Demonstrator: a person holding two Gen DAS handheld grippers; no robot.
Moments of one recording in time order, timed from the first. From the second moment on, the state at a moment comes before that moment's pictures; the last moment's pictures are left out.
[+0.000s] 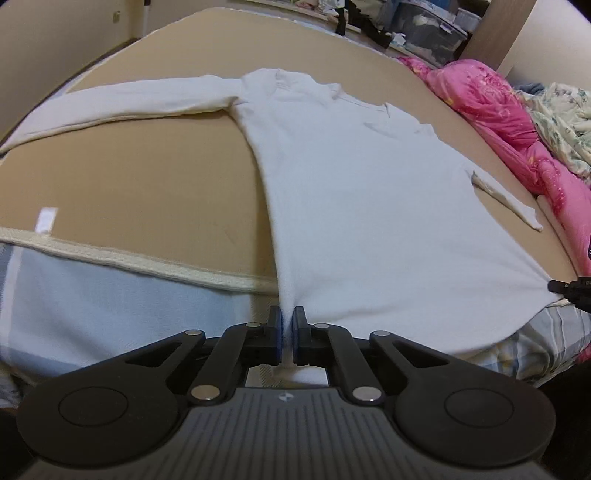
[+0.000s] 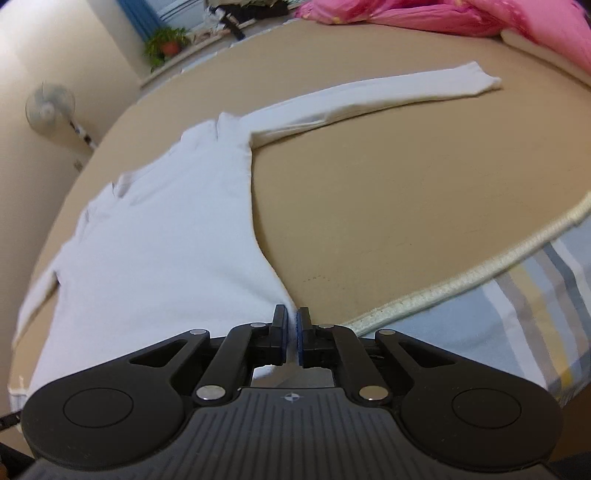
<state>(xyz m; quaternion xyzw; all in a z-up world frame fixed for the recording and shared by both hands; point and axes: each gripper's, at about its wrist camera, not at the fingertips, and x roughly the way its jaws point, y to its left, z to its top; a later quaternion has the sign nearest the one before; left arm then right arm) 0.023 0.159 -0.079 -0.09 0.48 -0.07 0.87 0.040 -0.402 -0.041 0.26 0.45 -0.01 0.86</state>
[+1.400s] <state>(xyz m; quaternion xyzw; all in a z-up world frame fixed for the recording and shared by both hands) 0.043 0.086 -0.059 0.06 0.42 -0.07 0.90 0.080 -0.298 -0.042 0.07 0.43 0.05 0.90</state>
